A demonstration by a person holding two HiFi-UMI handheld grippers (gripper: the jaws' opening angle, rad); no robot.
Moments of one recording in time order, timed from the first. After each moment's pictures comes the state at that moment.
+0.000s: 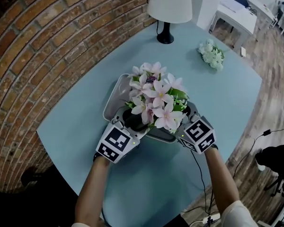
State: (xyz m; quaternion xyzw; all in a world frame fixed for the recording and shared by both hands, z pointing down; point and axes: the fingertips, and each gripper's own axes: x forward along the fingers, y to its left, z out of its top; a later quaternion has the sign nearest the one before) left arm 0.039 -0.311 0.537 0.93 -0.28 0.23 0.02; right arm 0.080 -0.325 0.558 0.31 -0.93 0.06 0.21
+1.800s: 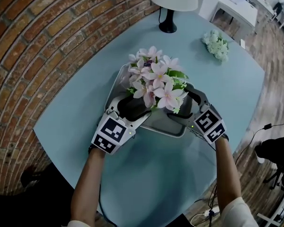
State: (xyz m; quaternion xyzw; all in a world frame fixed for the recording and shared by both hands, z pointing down) left arm 0.002 -0.331 0.561 0.92 -0.29 0.25 0.02; right arm 0.102 -0.338 0.589 0.30 -0.90 0.02 0.30
